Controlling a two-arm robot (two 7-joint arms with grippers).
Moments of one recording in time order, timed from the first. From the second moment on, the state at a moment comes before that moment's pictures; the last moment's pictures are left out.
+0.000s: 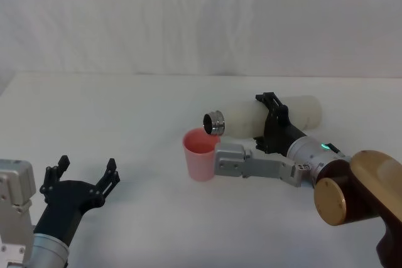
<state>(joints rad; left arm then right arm) 0.27 0.24 0.04 -1.85 -0.25 -0.02 -0.02 0.47 0.26 -0.64 -1.40 -0.93 0.20 0.26</state>
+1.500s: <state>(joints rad) 0.27 0.24 0.04 -1.85 -0.25 -0.02 -0.02 0.48 0.29 -0.67 -1.44 -1.00 0.21 0.29</state>
